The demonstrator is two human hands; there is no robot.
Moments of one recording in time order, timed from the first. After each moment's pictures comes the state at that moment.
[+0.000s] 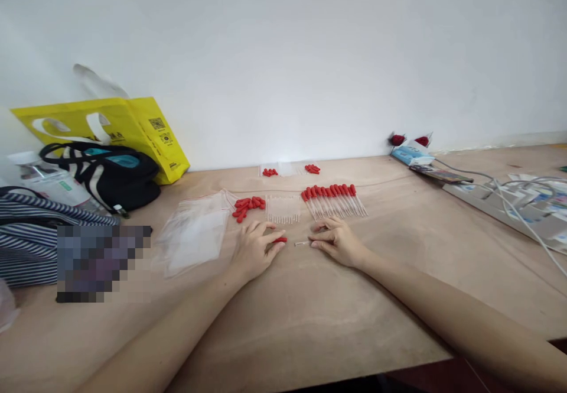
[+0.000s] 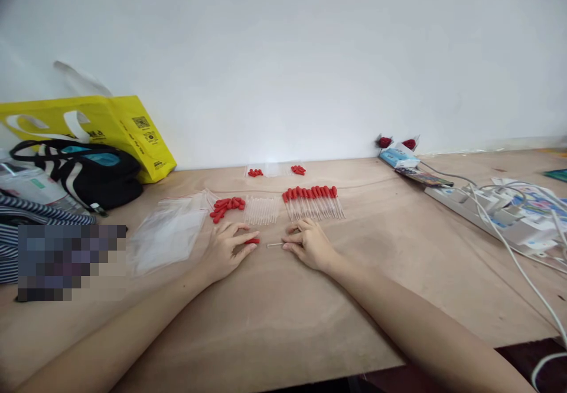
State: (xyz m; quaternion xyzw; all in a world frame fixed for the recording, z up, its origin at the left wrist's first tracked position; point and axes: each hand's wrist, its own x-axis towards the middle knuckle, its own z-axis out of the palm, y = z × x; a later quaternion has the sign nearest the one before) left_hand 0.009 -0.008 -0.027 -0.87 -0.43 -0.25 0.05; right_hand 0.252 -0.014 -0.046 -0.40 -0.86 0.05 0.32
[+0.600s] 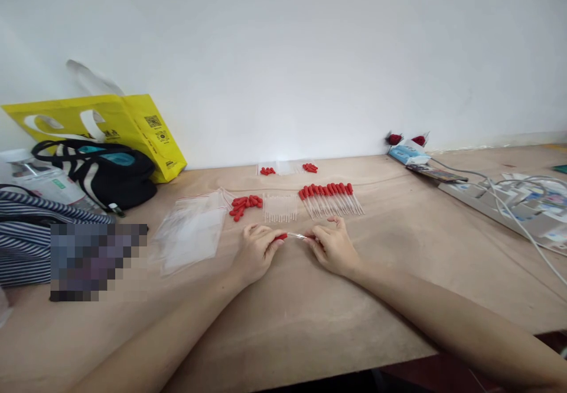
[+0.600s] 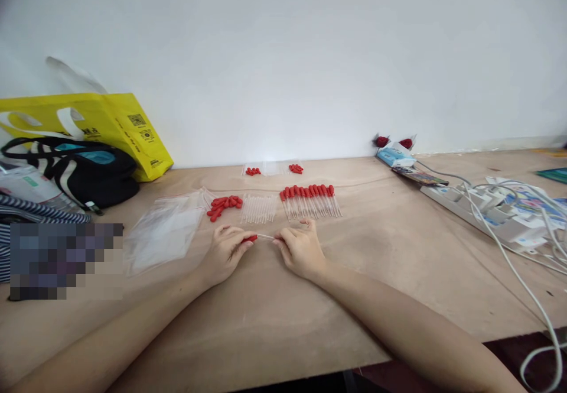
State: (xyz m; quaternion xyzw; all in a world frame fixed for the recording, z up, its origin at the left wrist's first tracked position) left_hand 0.020 -0.021 -0.022 -0.87 -0.41 -0.26 -0.04; right_hand 0.228 -0.037 -0.035 -0.45 -0.82 -0.01 0.34
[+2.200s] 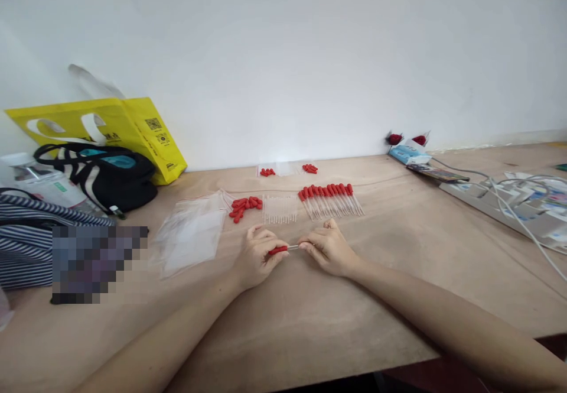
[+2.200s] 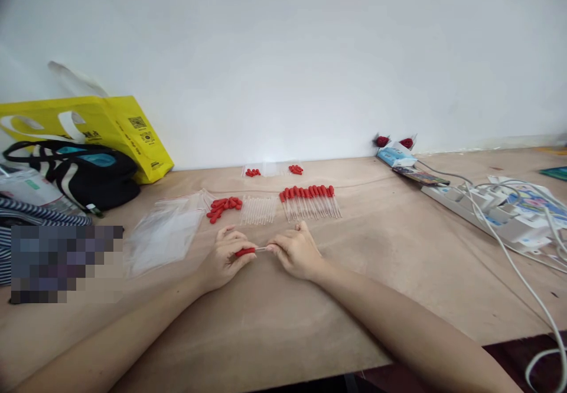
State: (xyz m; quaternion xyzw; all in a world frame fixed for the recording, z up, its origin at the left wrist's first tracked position) left_hand 0.017 -0.022 -0.021 -0.89 -0.35 -0.27 -0.07; right_hand 0.229 -0.034 -0.030 -0.38 -0.87 0.04 0.32
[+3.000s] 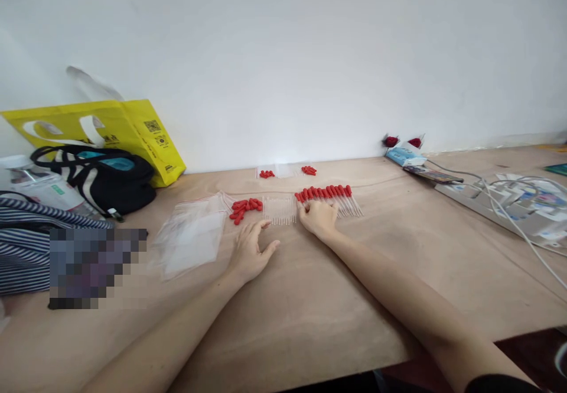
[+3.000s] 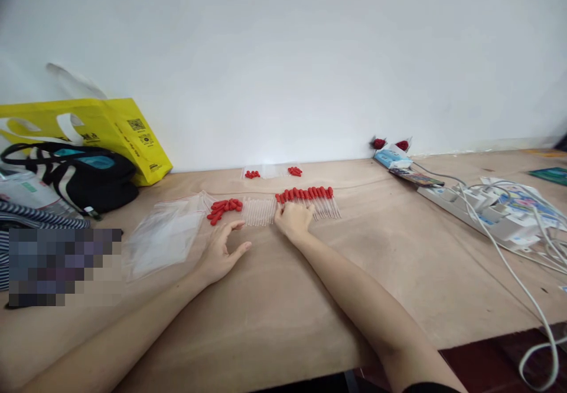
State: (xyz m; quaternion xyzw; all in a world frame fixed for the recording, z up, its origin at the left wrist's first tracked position) left_hand 0.010 -0.010 -0.028 -0.80 -0.50 -0.33 -0.08; right_hand 0.195 0.036 -0.017 -0.74 -0.62 0.02 0.24
